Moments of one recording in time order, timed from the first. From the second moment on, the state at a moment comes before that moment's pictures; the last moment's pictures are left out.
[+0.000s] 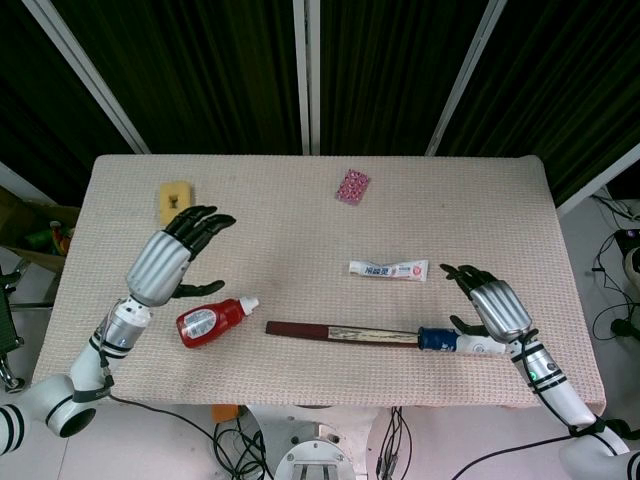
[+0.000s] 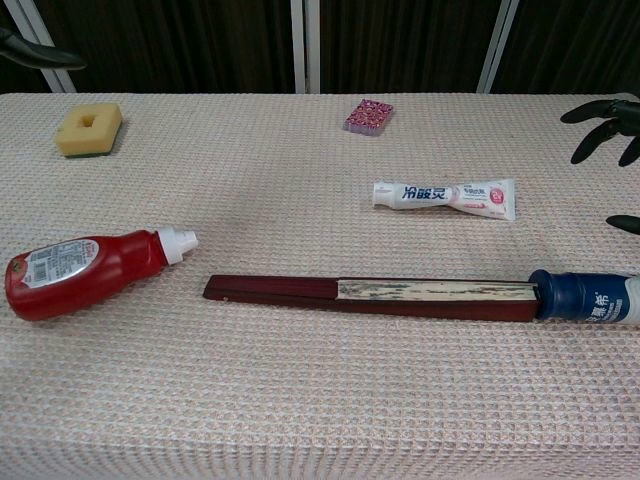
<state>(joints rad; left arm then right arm) -0.55 -1.28 -0.19 -1.59 1.68 1.34 -0.15 0.41 -1.31 0.03 -1.42 -1.61 1.21 0.15</state>
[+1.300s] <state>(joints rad) -0.45 -1.30 -0.10 -1.55 1.56 1.35 -0.20 0.72 -1.79 0.14 -0.86 -1.48 0.99 -0.05</state>
